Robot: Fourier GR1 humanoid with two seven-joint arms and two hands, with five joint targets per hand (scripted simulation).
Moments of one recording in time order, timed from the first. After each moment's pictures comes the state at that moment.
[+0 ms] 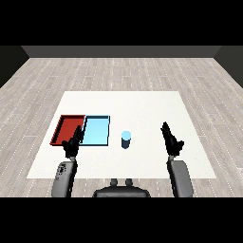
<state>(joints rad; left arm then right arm) 0.01 0.08 0.03 -1.57 0.00 0.01 0.02 -0.01 -0.10 -0.03 -1.62 0.00 0.02 -0.01</state>
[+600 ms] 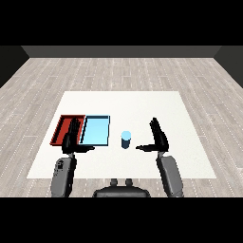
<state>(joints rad) -0.06 0.07 0.07 -1.64 0.07 -0.07 -0.22 -0.09 -0.01 0.07 -1.60 -0.05 -0.01 -0.11</state>
